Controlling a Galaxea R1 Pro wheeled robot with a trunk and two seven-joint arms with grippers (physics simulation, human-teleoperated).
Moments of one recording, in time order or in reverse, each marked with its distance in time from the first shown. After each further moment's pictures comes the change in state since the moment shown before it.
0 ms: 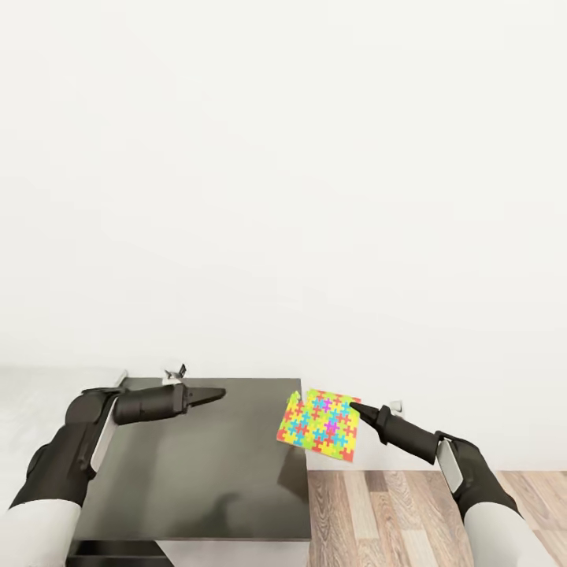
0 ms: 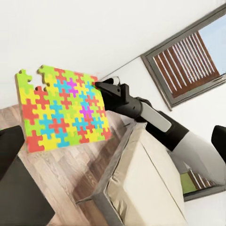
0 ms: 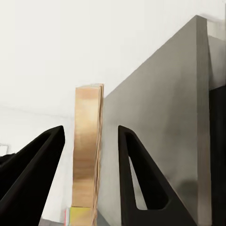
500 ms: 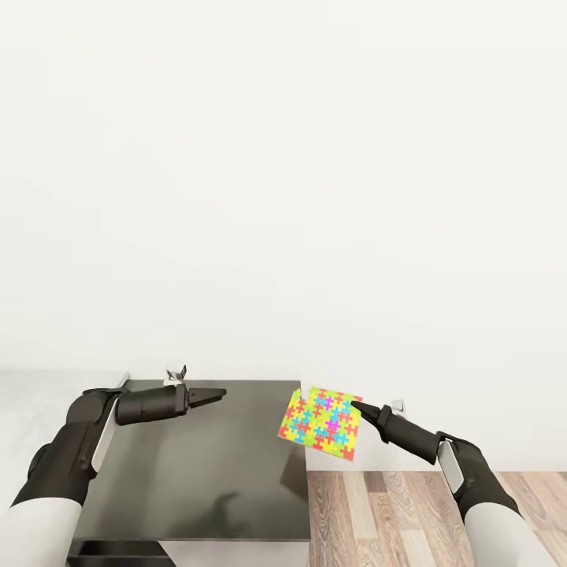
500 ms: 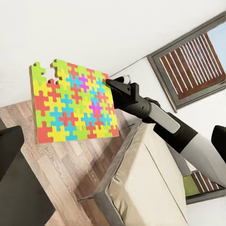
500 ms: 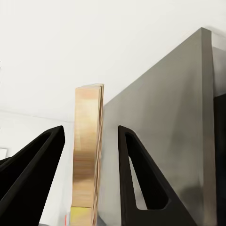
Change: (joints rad) left arm -0.006 0.001 -0.001 0.022 0.000 0.002 0.037; right arm 0.000 0.001 -0.014 0.001 -0.001 -0.033 -0.003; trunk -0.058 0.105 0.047
